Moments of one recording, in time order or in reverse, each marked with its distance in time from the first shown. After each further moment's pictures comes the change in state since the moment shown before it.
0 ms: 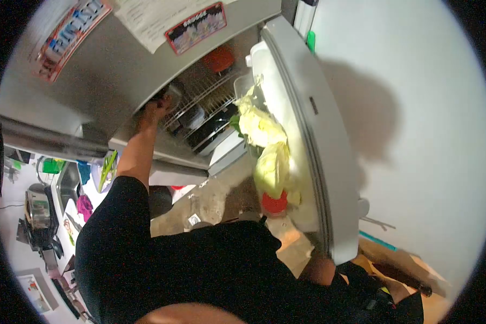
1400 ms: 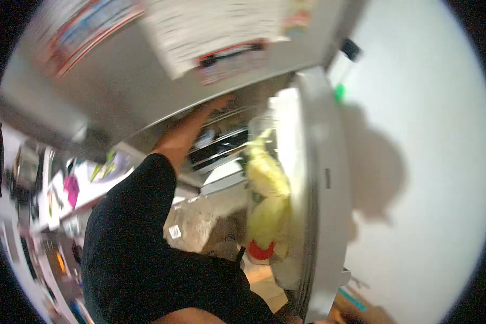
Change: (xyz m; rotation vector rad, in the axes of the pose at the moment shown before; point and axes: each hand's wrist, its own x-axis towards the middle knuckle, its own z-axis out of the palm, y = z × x) left_hand 0.041 -0.140 0.128 2.006 0.455 0.489; right_hand -0.001 0.032 0.021 -0.100 -0.051 0.005
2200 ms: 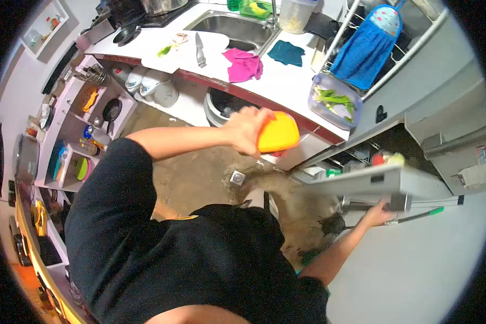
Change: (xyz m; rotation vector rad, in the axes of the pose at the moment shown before) left_hand -0.537 -0.436 -0.308 0.191 0.141 0.107; right_hand -0.315 -0.131 0.204 -0.004 -0.558 -0.694
